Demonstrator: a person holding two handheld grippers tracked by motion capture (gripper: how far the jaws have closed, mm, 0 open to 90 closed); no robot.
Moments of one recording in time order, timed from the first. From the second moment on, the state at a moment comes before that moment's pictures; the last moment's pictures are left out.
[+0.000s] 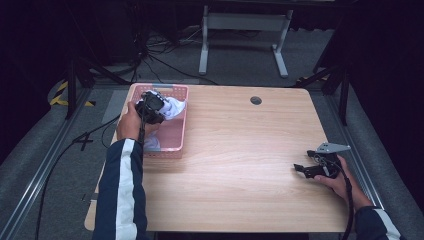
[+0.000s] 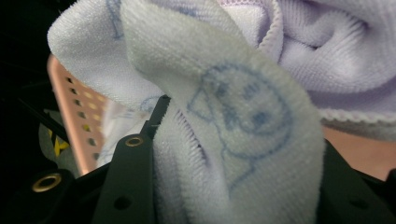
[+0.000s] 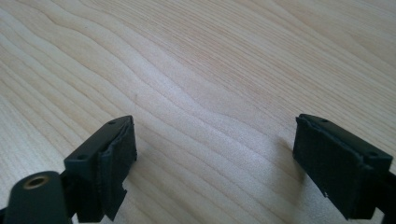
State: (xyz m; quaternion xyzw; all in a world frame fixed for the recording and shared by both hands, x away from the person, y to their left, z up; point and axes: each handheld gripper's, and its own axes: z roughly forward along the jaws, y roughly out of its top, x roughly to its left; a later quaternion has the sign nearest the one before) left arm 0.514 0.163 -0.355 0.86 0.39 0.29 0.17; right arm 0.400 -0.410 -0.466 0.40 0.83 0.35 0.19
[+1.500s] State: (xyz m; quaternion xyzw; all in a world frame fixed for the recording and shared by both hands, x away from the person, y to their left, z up) left arm 0.460 -0.015 -0.260 0.89 0.16 0.30 0.29; right arm 0.399 -0.410 -0.466 0.40 0.82 0.35 0.19
